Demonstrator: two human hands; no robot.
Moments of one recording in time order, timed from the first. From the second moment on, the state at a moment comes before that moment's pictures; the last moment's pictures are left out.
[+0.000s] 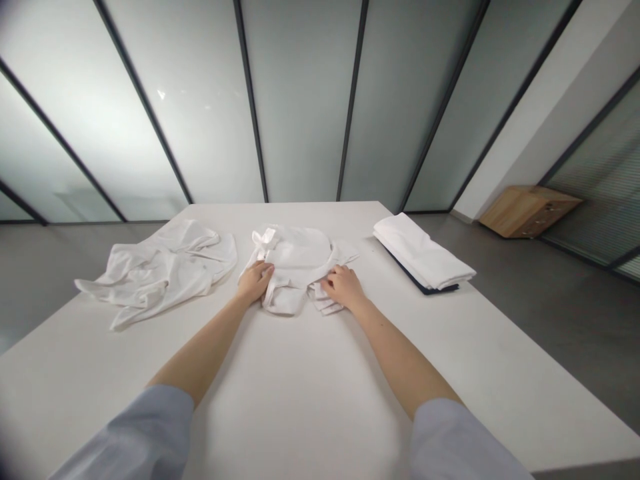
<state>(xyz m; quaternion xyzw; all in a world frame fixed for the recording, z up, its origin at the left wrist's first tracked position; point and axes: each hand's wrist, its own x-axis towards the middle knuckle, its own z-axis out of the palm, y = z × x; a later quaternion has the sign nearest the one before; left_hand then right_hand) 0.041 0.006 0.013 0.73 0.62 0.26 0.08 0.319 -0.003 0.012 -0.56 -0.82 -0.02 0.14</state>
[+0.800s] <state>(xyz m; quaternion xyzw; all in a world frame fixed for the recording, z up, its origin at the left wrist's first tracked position) 0.039 0.021 0.003 0.48 0.55 0.53 0.42 0.327 0.009 -0.004 -0.59 -0.79 0.01 0.17</state>
